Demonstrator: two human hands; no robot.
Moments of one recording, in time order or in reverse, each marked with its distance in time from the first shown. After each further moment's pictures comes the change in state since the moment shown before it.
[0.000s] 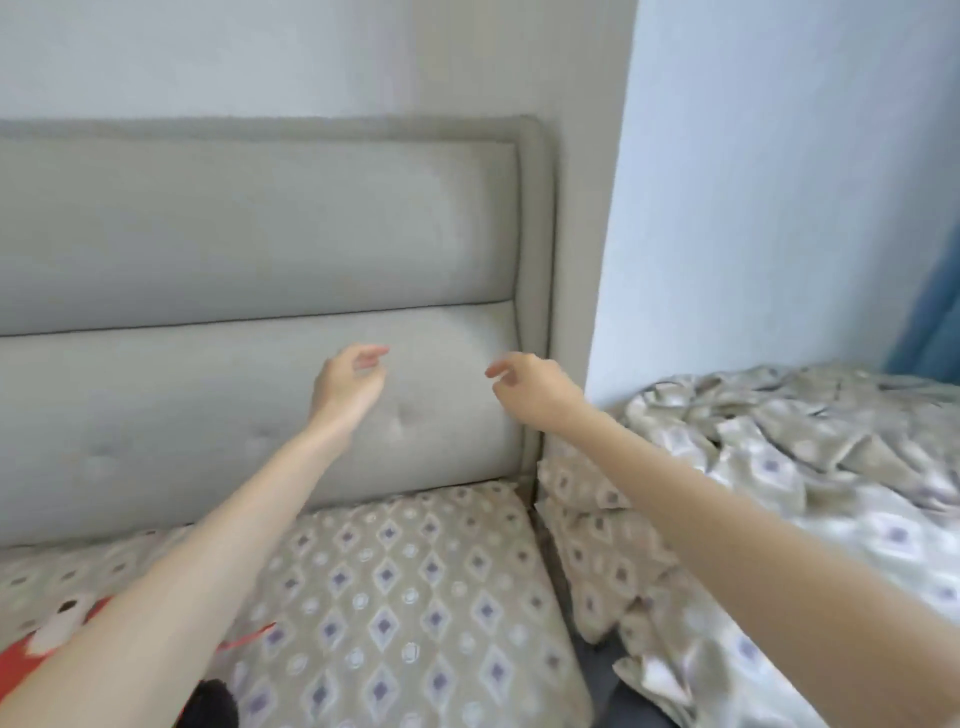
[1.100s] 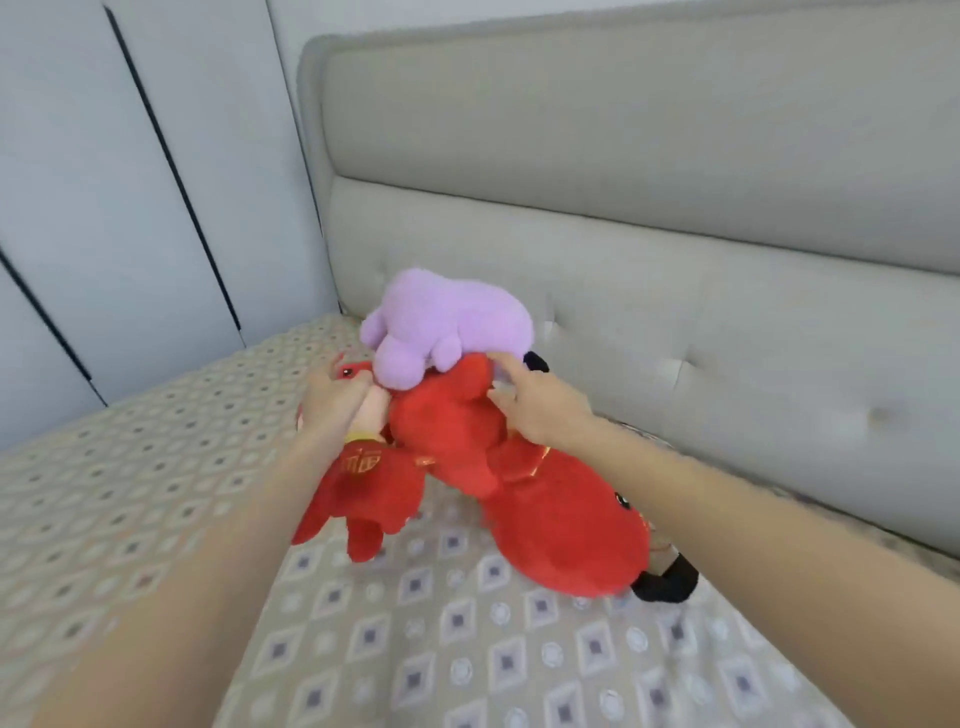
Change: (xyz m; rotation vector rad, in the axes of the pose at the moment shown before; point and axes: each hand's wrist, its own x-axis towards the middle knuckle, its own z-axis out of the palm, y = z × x) left_hand -0.139 -0.214 -0.405 0.044 0.842 -0.462; right_hand -0.063 -0.308 0.318 -0.070 -0.466 -0.716
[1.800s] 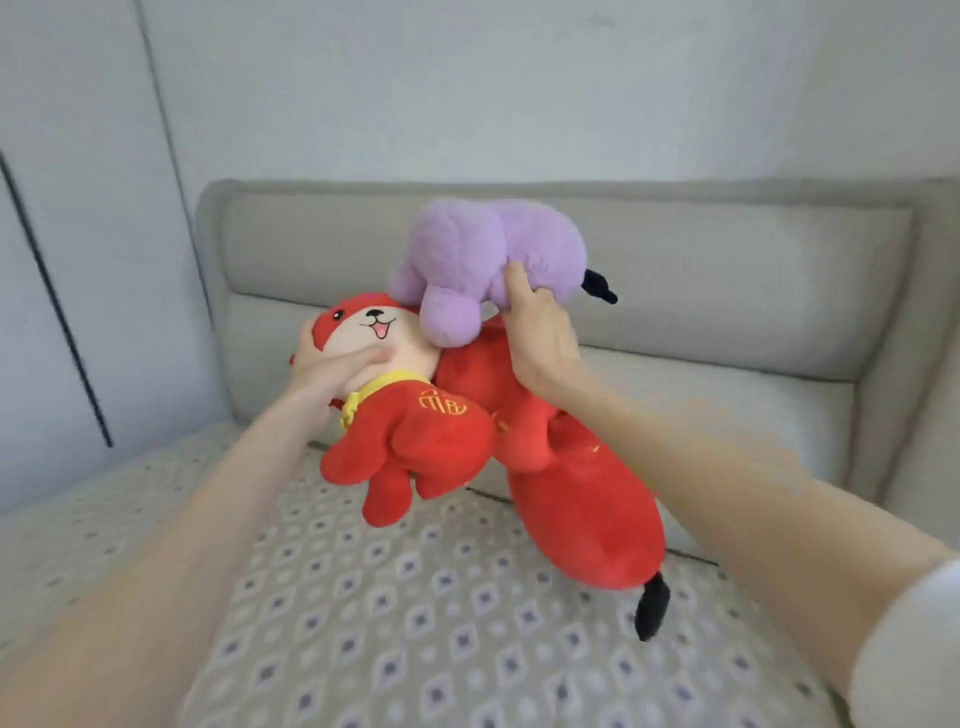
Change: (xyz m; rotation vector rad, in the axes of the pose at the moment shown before) left_hand -0.069 0.176 0.058 -0.264 -0.243 0.162; right_hand -0.051 0.015 -0.202 -0.061 0.726 -0.022
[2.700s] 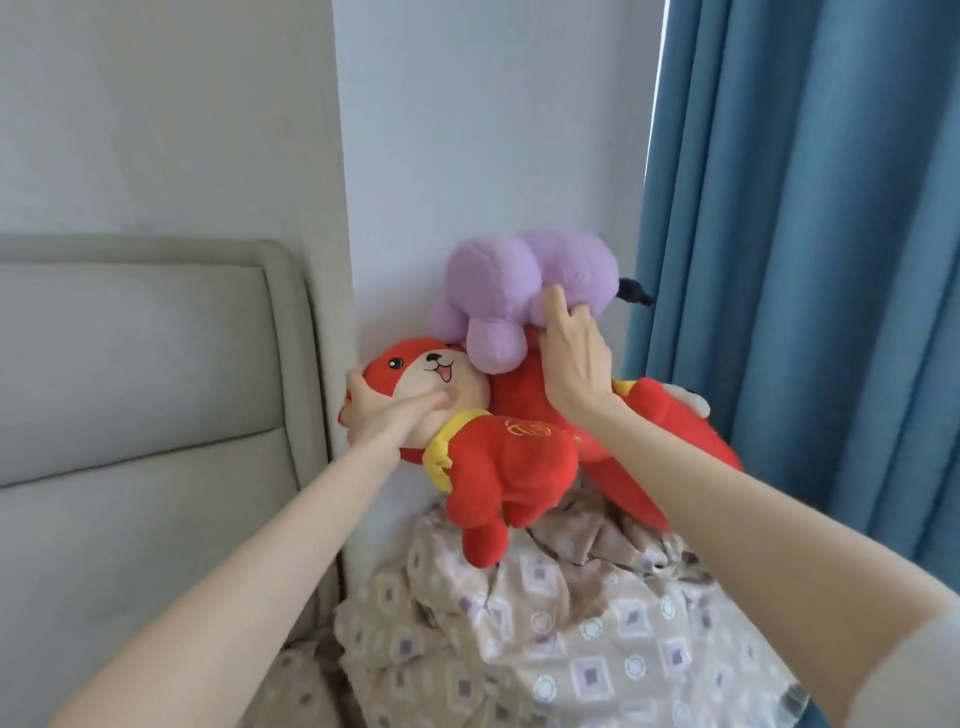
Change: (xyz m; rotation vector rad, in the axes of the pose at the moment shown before) left_hand -0.368 0.103 0.525 -0.168 -0.942 -0.009; right_hand -0.188 0.320 -0.456 -0.909 0.513 0.625
